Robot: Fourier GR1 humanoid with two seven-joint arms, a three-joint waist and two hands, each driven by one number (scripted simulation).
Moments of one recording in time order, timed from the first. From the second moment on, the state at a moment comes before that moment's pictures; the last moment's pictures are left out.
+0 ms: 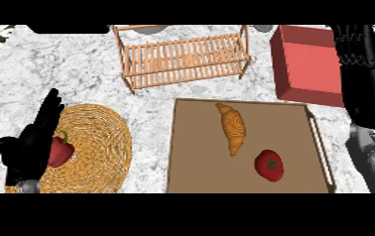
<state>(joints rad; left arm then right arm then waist) 0.06 0.43 -0.12 -1.64 0.12 0.30 0.11 -0.35 -0.48 0.12 -1.70 -0.15 -0.27 -0.12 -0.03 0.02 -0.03</state>
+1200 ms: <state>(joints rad) -0.06 0.33 -0.09 -1.67 0.15 0.31 0.12 0.22 -0.61 0.16 -2.14 -0.11 -0.24 0.31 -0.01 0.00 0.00</state>
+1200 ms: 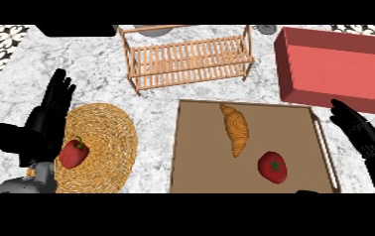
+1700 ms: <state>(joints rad) -0.09 0.32 -0.10 -1.67 0.14 0.31 0.15 0.11 -0.91 0.27 -2.30 0.16 -0.09 0.86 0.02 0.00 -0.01</state>
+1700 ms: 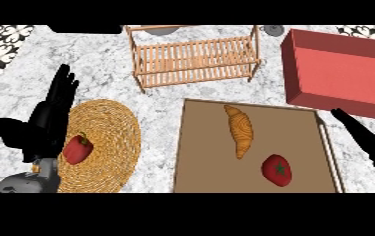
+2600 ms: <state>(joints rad) -0.10 0.31 -0.07 -1.67 0.13 0.29 0.15 -0.18 -0.74 0.63 -2.05 0.44 0.07 1.19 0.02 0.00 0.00</state>
